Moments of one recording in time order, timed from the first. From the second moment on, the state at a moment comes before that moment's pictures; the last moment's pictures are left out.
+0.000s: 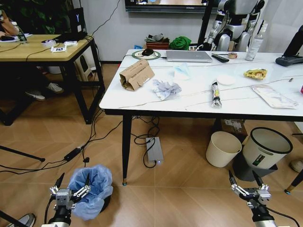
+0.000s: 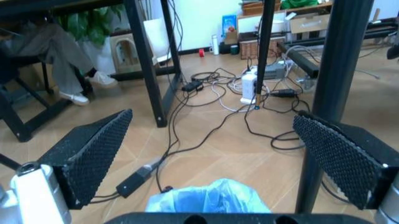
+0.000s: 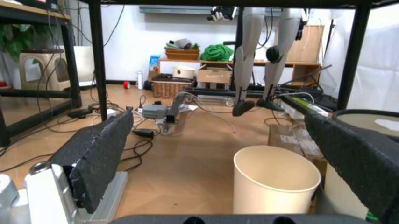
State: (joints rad) left arm 1.82 -1.45 -0.82 -1.96 -0.11 -0.30 0.12; right arm -1.68 1.41 0.89 1.68 0.38 0.51 -0.41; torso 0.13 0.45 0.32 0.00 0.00
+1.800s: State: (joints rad) left arm 1.91 -1.49 -0.84 -2.03 -0.16 -0.28 0.14; right arm -1.63 1.37 0.79 1.70 0.37 0.50 -0.40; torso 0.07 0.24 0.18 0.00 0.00
